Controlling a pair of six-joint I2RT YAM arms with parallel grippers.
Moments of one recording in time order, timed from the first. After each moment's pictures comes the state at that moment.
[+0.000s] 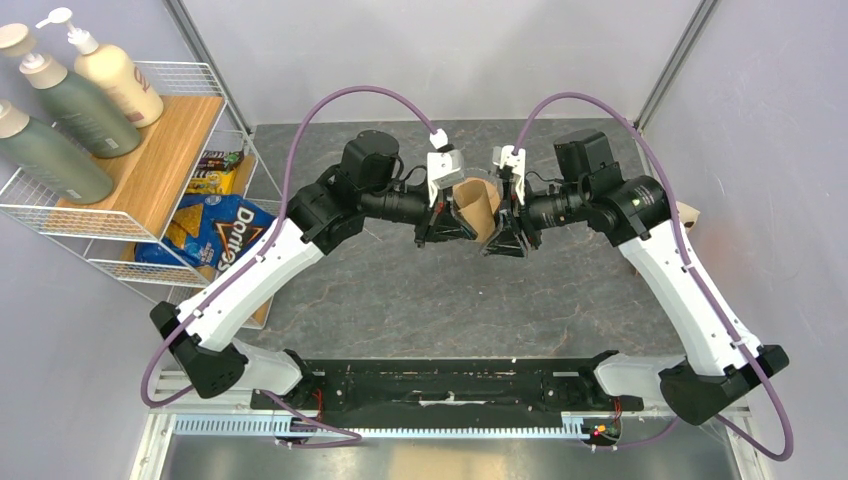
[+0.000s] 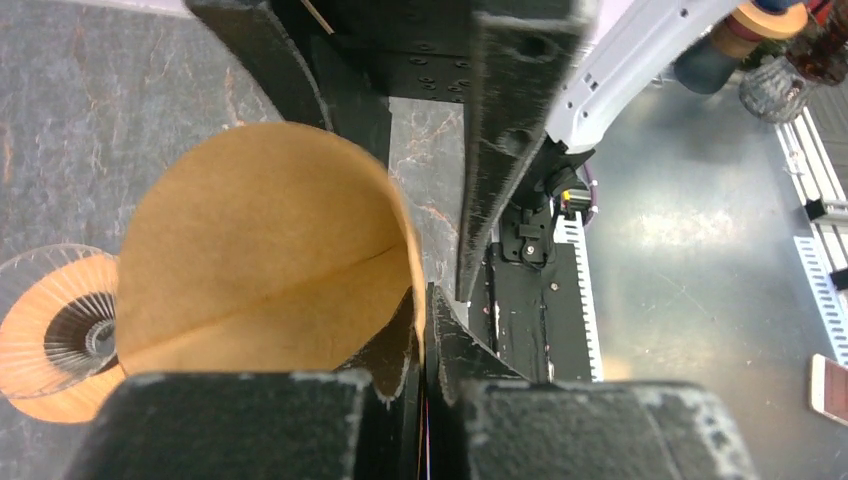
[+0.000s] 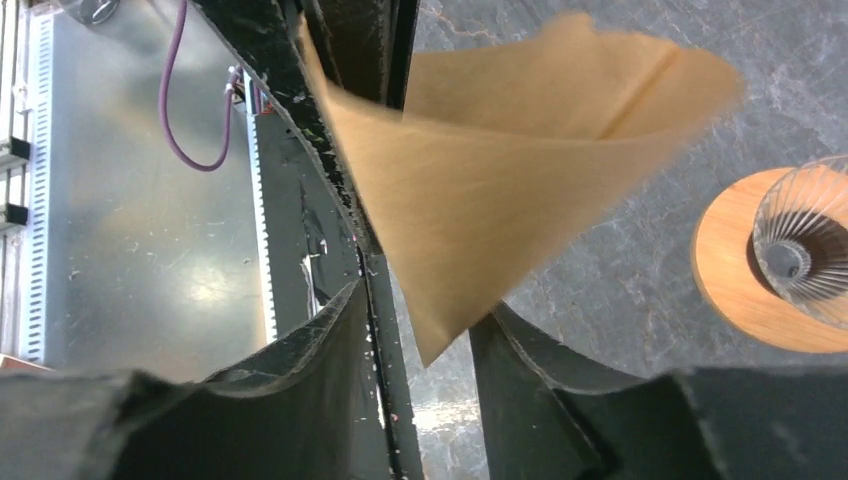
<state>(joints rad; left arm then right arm) -0.79 1.37 1.55 -0.55 0.78 0.15 0.48 1.26 1.56 -1.04 -0.88 -0.36</state>
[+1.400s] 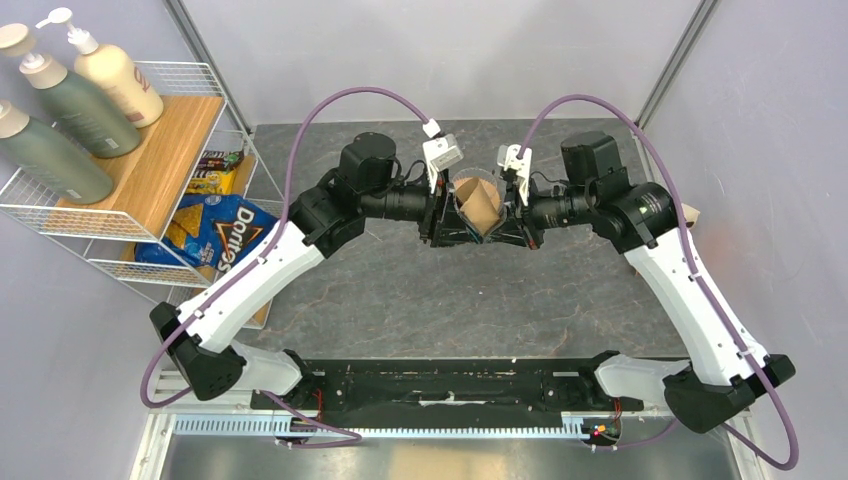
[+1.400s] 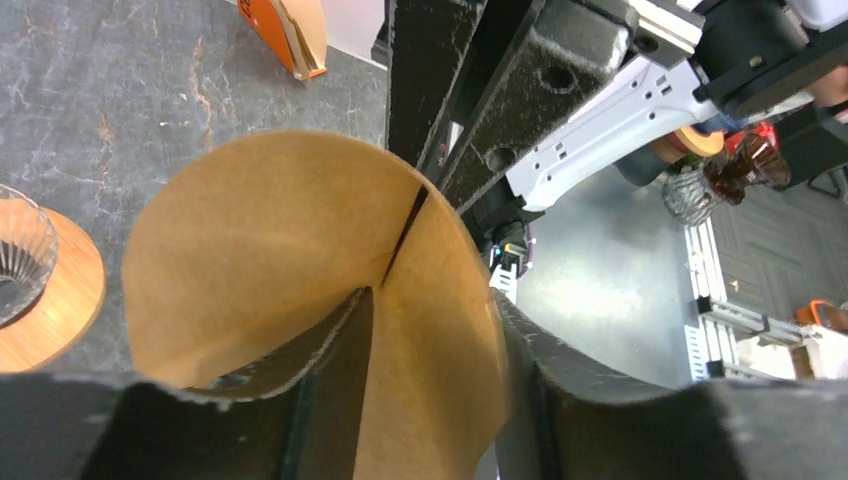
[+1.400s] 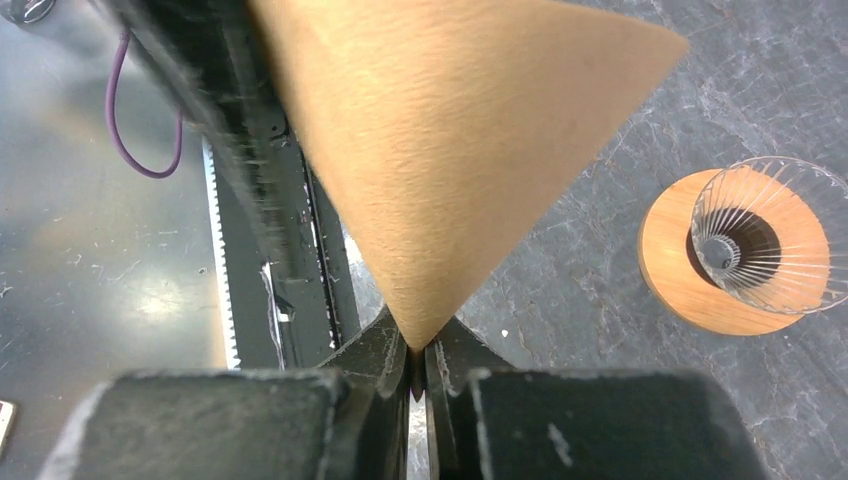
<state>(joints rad) -0.79 1.36 1.50 -0.43 0.71 -0.21 0.48 1.22 1.54 -0.99 -0.80 -0.39</state>
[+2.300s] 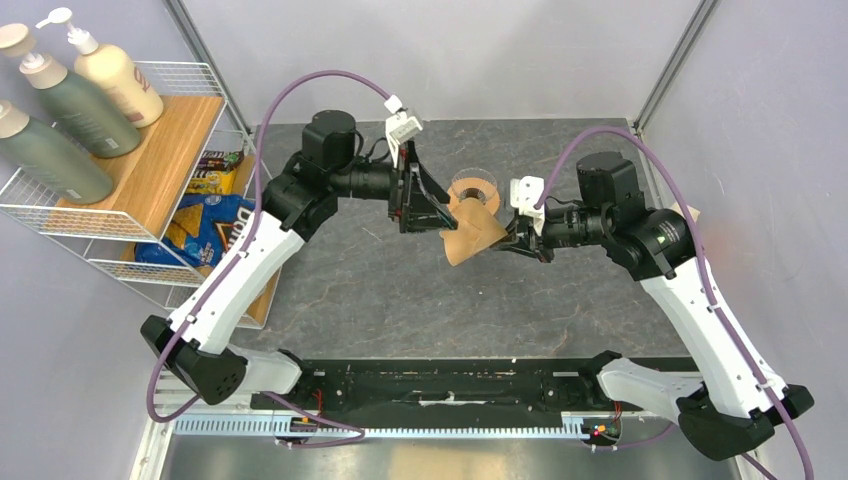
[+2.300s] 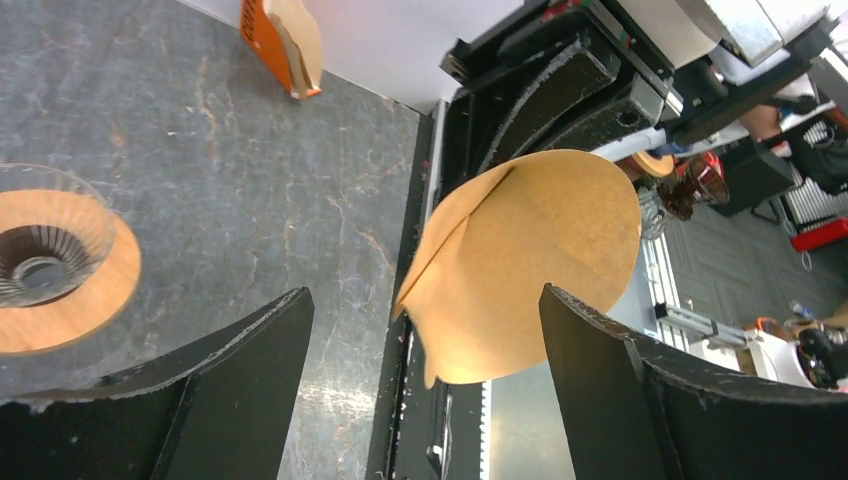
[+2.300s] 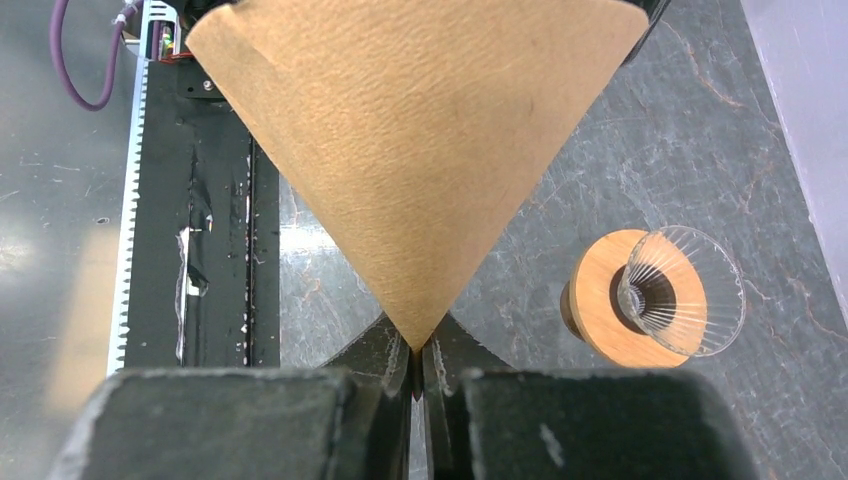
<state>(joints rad) -0.56 1.34 1.54 -0.46 0.95 -0.25 0.50 1.08 1.43 -0.94 -0.81 -0.66</state>
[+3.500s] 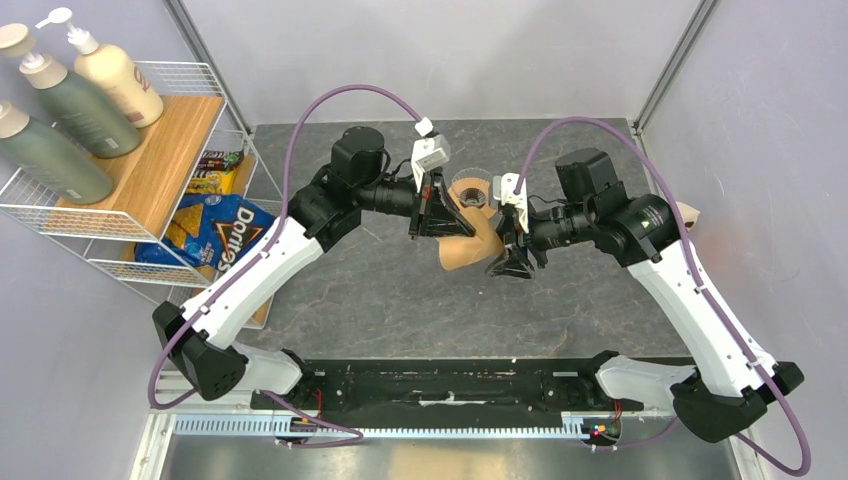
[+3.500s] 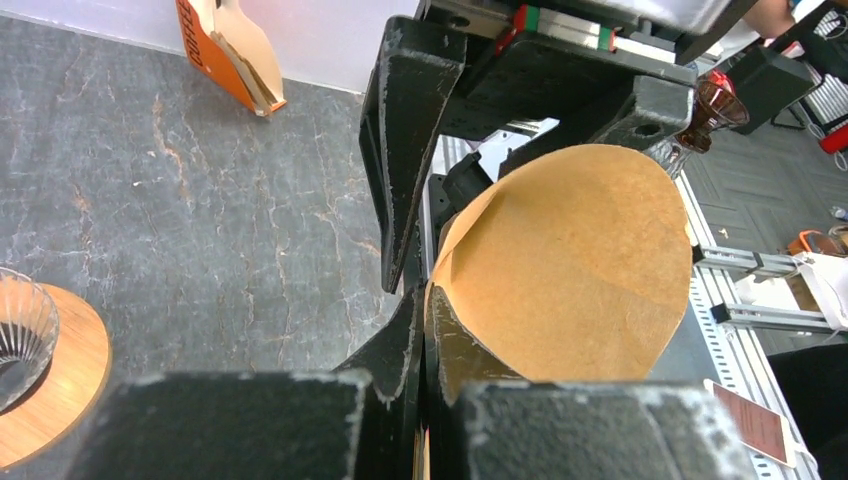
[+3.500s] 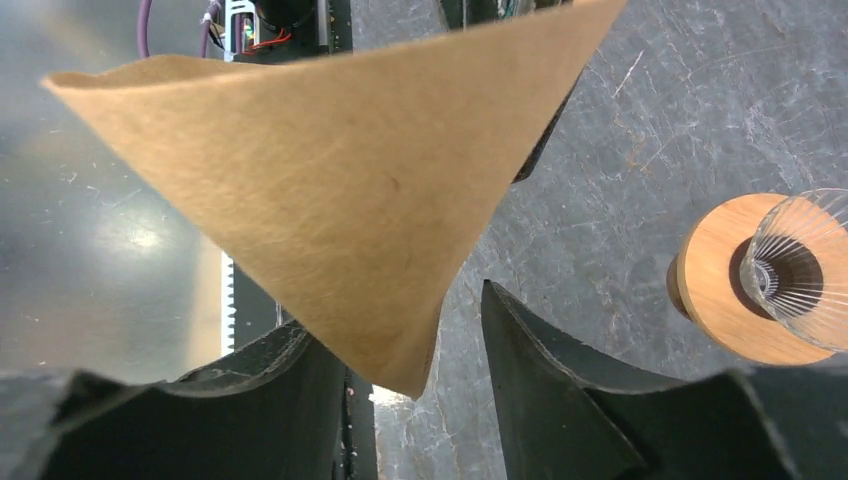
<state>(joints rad) -0.70 1.36 1.43 -0.31 0.97 -0.11 0.55 1.17 1.50 -1.08 -0.82 -0.56</state>
